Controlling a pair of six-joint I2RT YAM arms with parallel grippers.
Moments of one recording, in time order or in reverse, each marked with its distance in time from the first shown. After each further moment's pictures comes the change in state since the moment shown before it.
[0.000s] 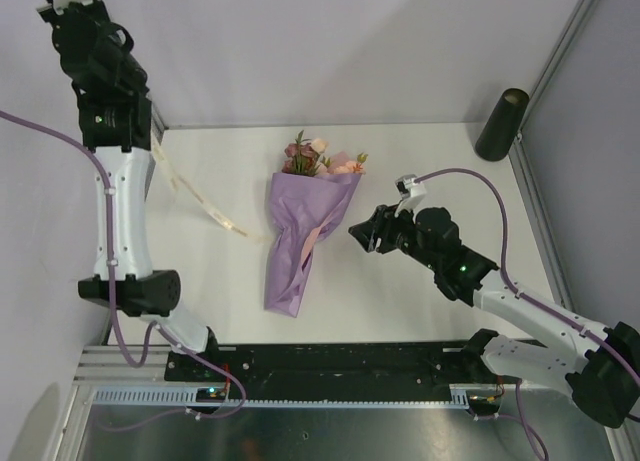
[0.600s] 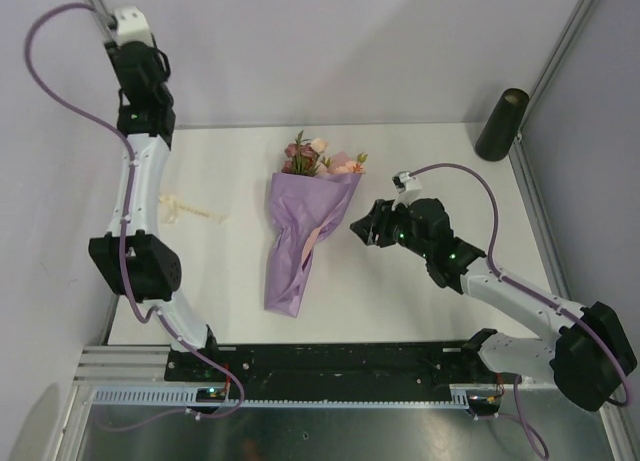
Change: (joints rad) left arm 0.094 0.137 -0.224 0.027 0.204 -0.213; right arm -0.087 0.127 0.000 0.053 -0.064 0.007
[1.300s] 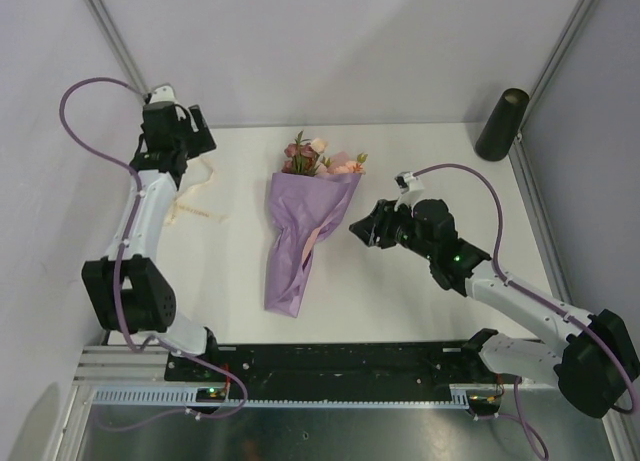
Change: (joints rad) left arm -0.011 -0.188 -0.545 -0.262 0.323 -0.378; right arm -0.004 -0.035 0.000 -0.017 -0.049 0.043
